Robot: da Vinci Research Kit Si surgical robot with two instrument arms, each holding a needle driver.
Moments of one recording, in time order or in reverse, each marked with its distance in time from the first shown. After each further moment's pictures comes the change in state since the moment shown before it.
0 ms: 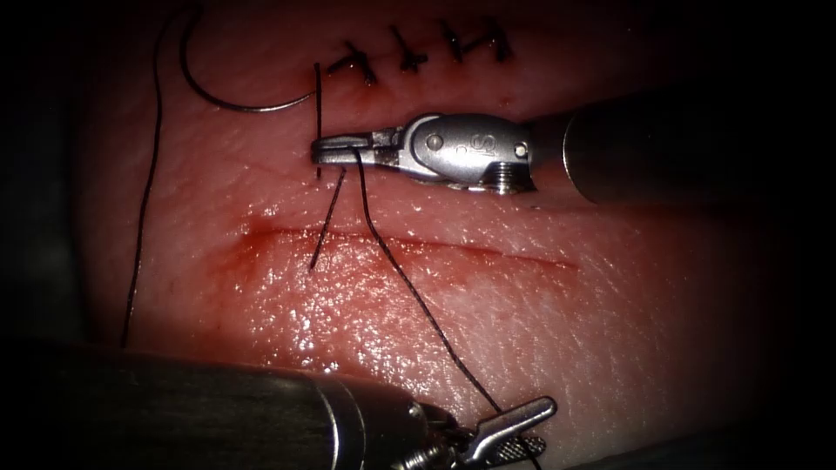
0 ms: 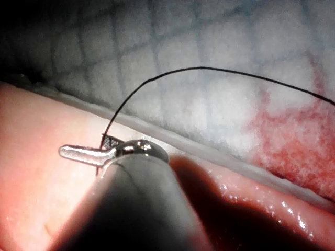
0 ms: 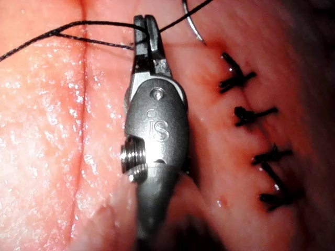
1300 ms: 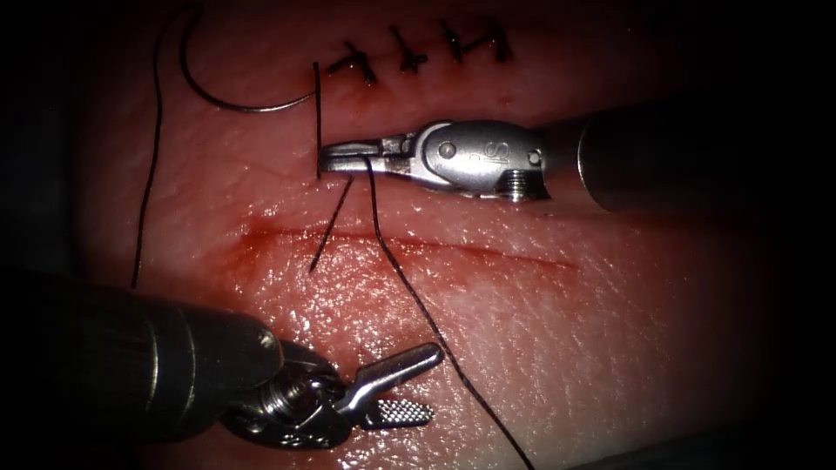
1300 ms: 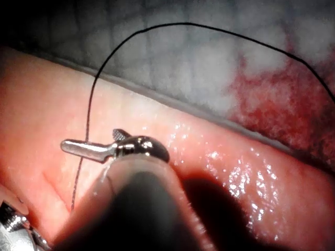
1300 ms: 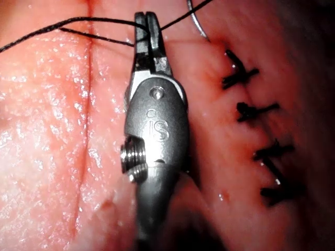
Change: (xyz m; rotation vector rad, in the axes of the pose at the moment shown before) right arm 0.001 0.000 -0.001 0.002 0.010 -0.005; left arm -0.004 -0.007 -0.005 -0.111 -0.016 0.003
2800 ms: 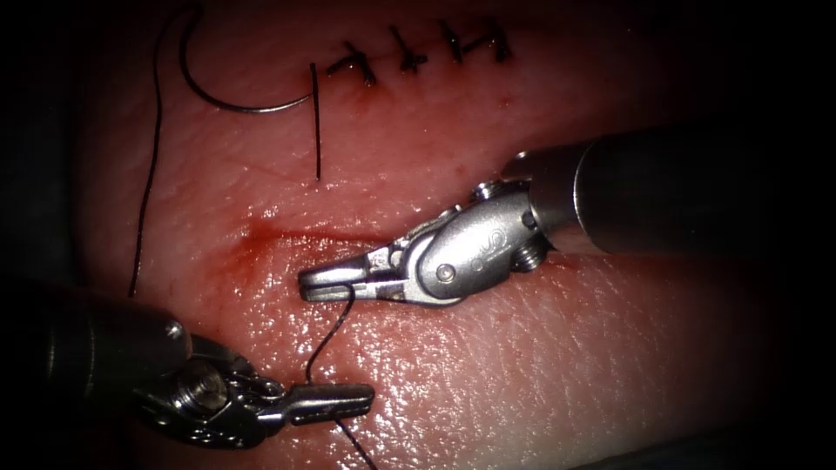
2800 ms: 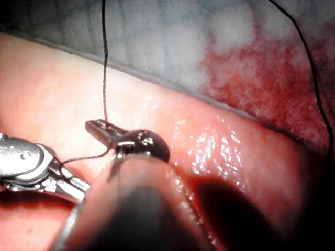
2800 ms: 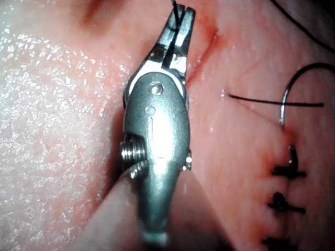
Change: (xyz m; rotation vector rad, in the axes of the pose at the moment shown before) right arm 0.007 -0.011 -0.001 0.118 0.147 -0.225; left arm -0.002 -0.002 -0.006 -0.228 0.096 -0.114
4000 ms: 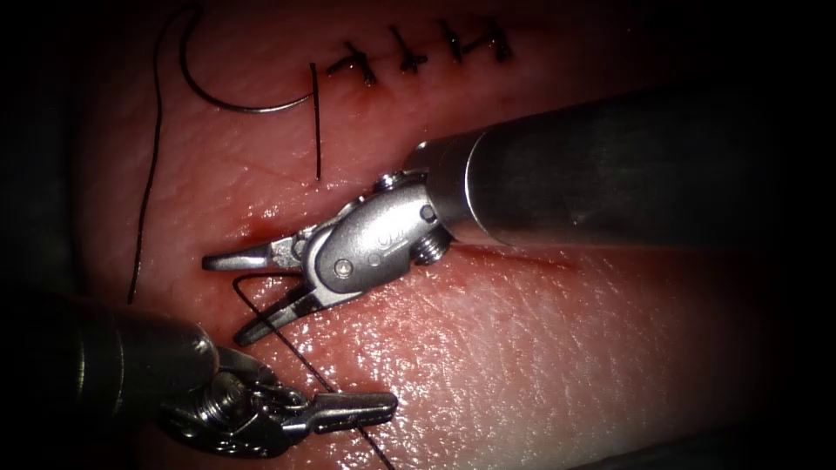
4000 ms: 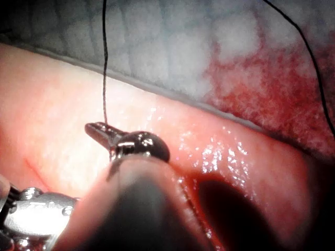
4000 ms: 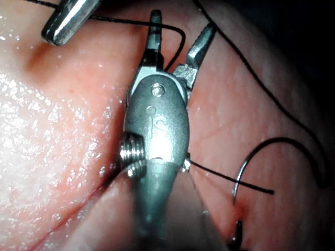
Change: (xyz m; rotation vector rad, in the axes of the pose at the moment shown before) right arm 0.000 -0.001 0.008 0.154 0.078 -0.157; left arm 0.001 0.001 0.001 -0.012 0.011 0.017
